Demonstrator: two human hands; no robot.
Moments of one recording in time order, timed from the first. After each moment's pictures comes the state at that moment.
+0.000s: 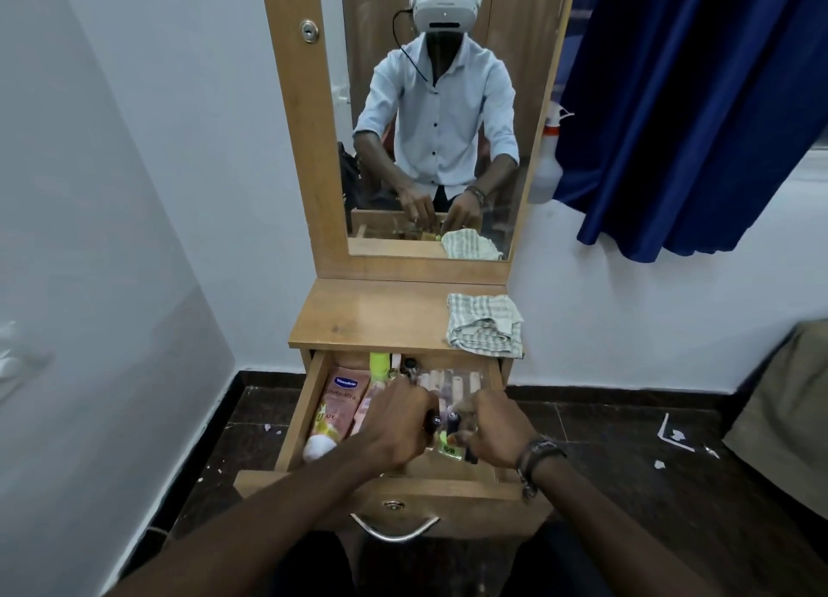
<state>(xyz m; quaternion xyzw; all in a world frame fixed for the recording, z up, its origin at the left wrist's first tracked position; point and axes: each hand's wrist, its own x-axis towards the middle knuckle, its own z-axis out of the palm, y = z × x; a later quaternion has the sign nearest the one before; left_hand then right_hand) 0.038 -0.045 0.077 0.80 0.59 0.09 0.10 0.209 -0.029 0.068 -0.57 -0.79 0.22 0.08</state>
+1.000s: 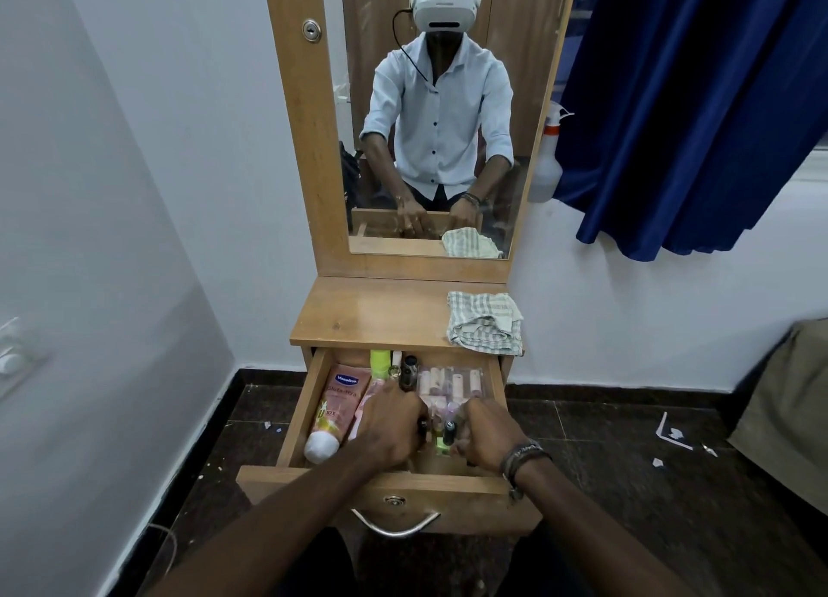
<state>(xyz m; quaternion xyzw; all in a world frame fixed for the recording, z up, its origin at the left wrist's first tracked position) 0.032 -0.036 0.041 0.78 0.62 0.05 0.06 0.197 -0.031 0.046 -0.60 -0.77 0.21 0.07</state>
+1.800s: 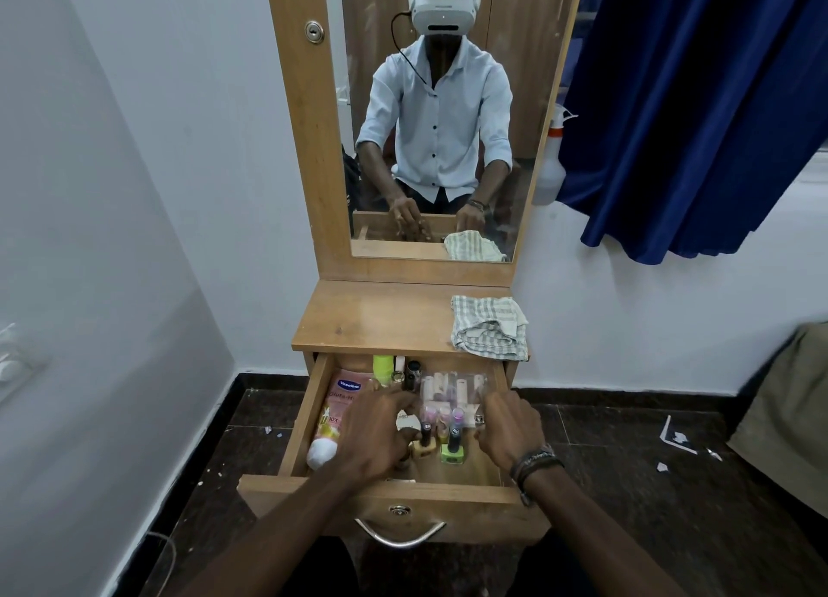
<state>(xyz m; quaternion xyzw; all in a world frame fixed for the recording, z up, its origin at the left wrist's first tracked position) 0.007 -0.049 0.048 0.75 0.62 0.22 0.08 0.202 -0.030 0.056 -0.66 -0.74 0.06 0.06</state>
